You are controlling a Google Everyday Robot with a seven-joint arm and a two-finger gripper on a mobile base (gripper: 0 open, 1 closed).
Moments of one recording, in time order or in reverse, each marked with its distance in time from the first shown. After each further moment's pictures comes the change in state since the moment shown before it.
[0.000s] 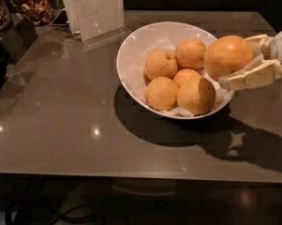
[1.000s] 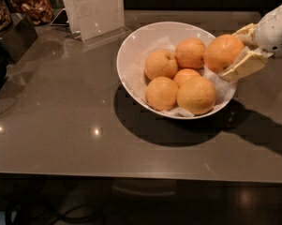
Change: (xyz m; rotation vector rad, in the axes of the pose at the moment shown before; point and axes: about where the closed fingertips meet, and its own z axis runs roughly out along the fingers) arm 0.033 -0.071 0.011 0.116 0.422 -0.156
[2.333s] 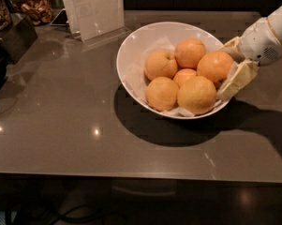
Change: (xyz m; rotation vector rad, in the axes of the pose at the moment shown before) arm 0.030 0.004 0.038 -0.142 0.092 0.011
